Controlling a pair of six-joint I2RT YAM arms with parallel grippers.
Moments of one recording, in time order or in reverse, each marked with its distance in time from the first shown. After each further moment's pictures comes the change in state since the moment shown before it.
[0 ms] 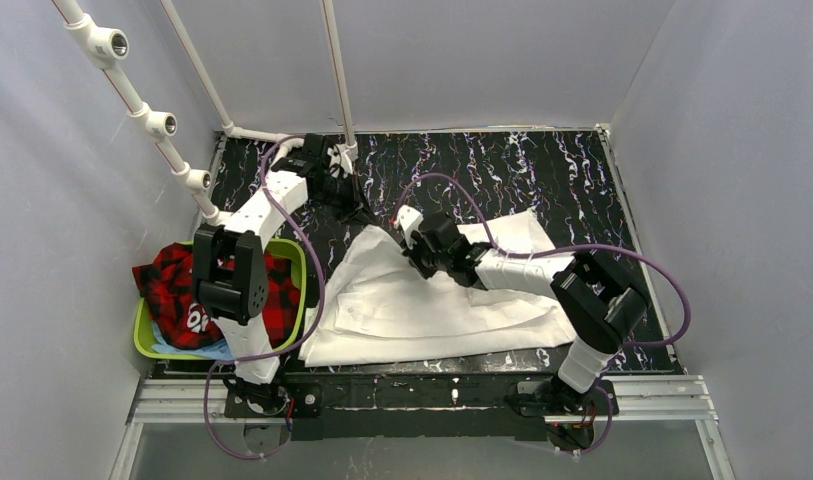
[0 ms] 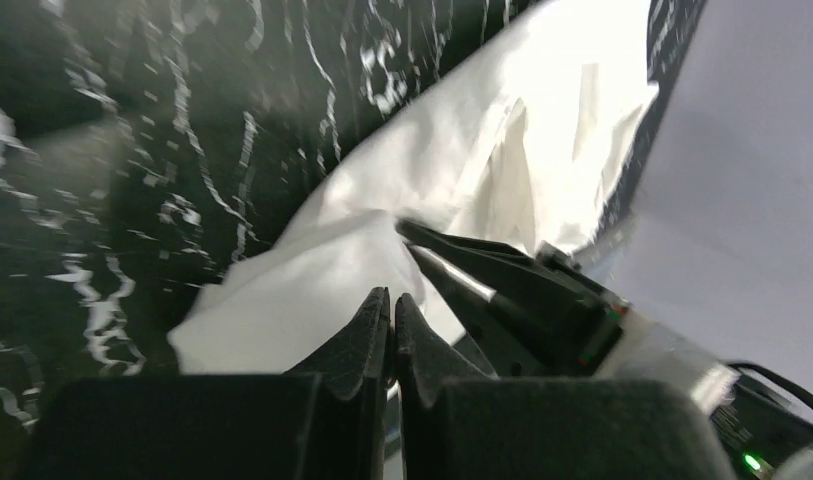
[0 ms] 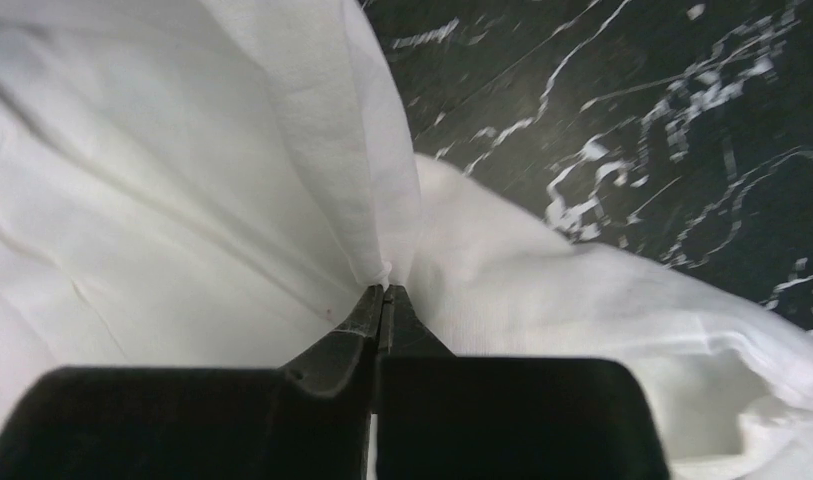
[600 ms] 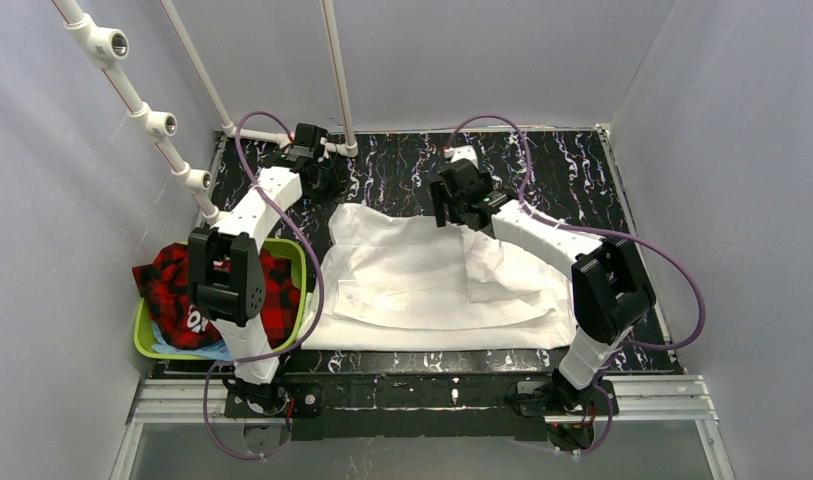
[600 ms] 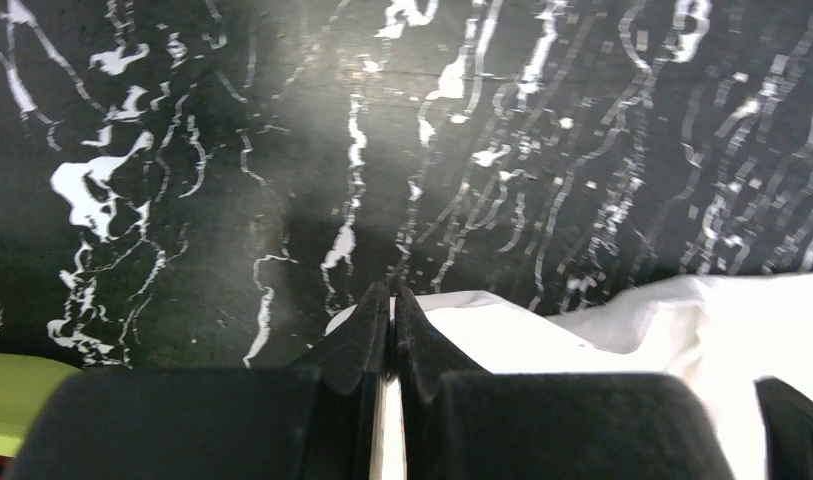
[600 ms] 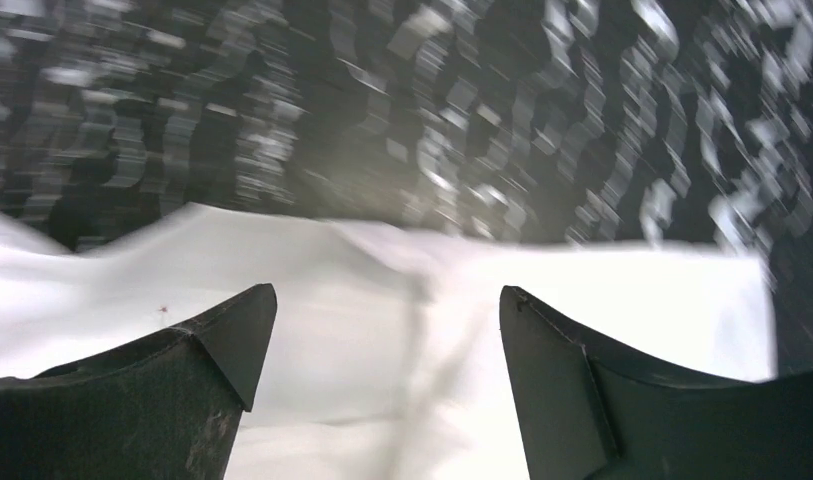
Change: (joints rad) left arm 0.029 -0.026 0.055 0.065 -0.637 -0.074; right arm -0.200 0.023 0.386 -0.494 0.443 0.350
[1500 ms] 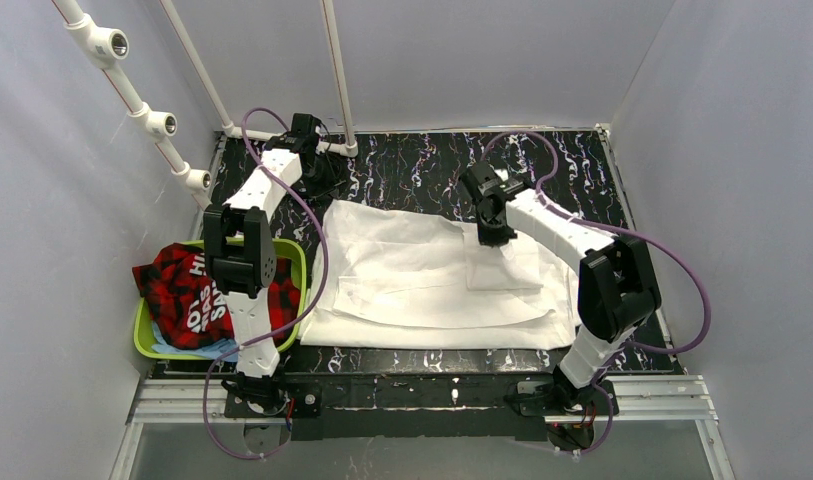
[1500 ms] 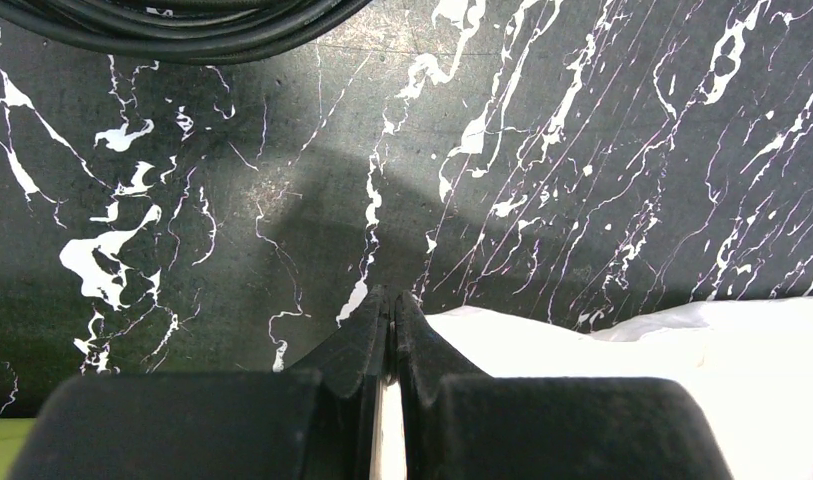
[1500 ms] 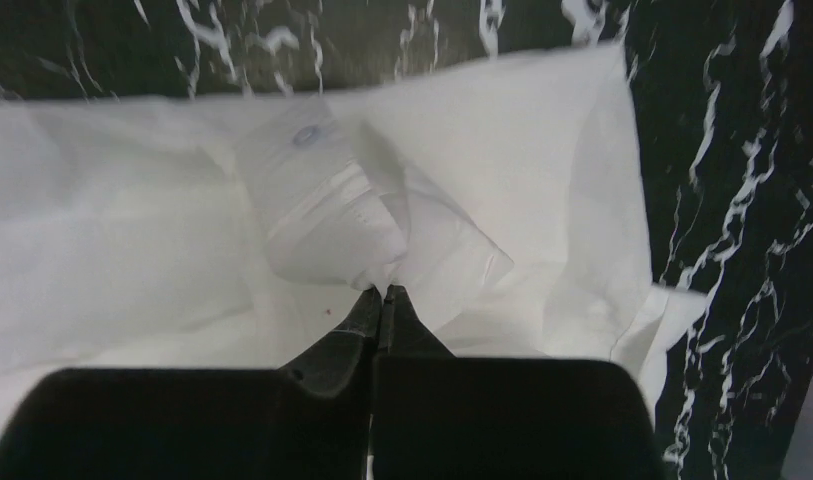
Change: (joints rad) left arm 0.073 0.230 0.239 -0.130 0.074 0.050; right arm -0.118 -0.005 0.081 -0.461 -0.022 0.144
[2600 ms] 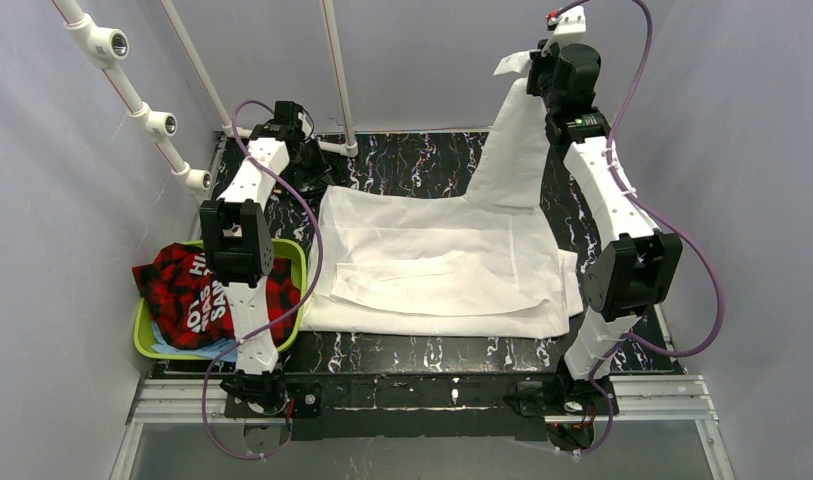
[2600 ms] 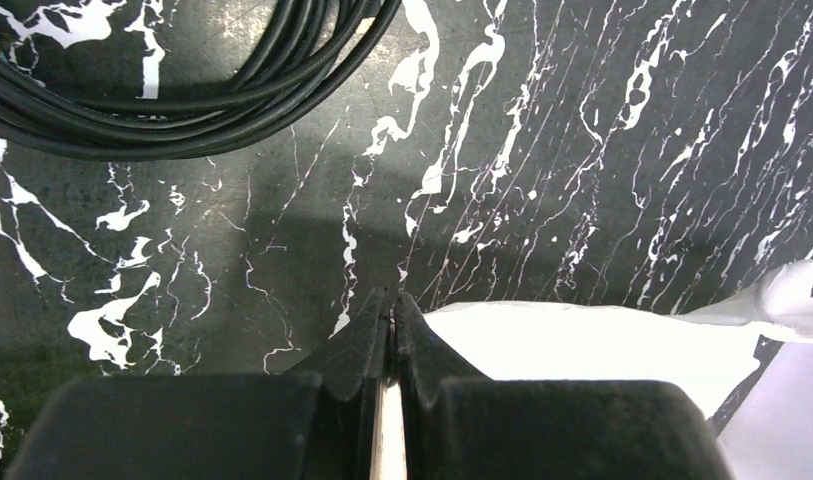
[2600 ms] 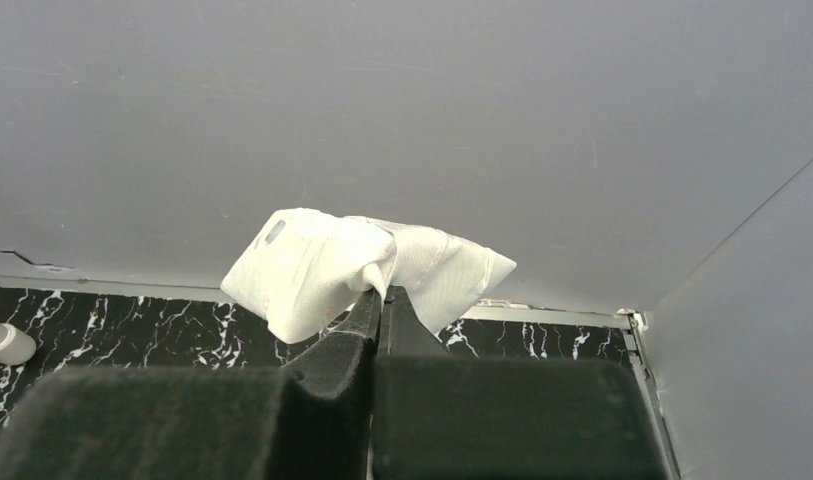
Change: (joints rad) left arm 0.080 0.099 0.180 -0.051 0.160 0.055; right arm -0.334 0.090 0.470 0.791 -0.255 -0.452
